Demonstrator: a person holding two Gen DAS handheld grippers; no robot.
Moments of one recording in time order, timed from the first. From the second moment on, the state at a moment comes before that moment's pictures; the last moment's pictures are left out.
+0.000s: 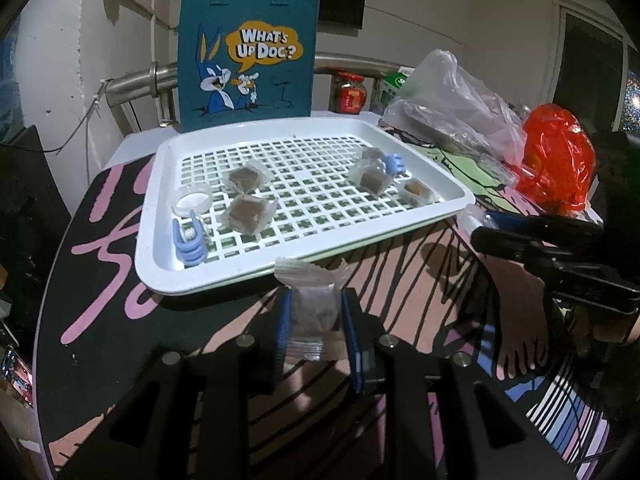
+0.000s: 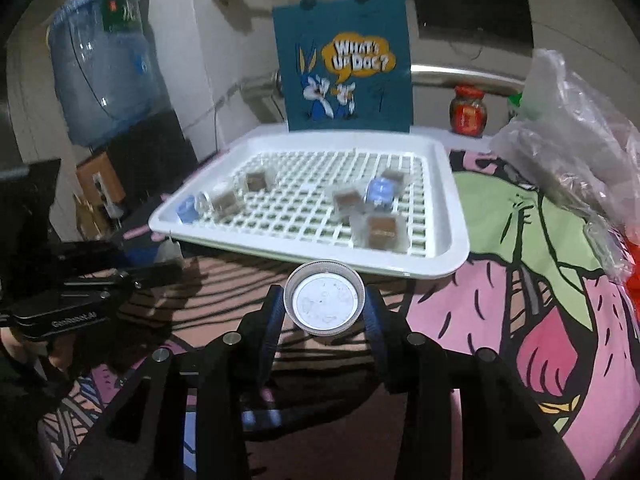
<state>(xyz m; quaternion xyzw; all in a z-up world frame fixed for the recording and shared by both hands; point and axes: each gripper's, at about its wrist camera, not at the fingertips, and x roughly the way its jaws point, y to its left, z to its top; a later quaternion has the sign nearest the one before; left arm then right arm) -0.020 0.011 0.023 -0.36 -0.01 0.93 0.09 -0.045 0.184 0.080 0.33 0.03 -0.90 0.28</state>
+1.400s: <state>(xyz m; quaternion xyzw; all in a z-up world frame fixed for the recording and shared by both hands) -0.019 0.013 0.023 -0.35 0.00 0.93 0.08 -0.033 0.188 0.087 0.29 0.02 -0.91 0.30</state>
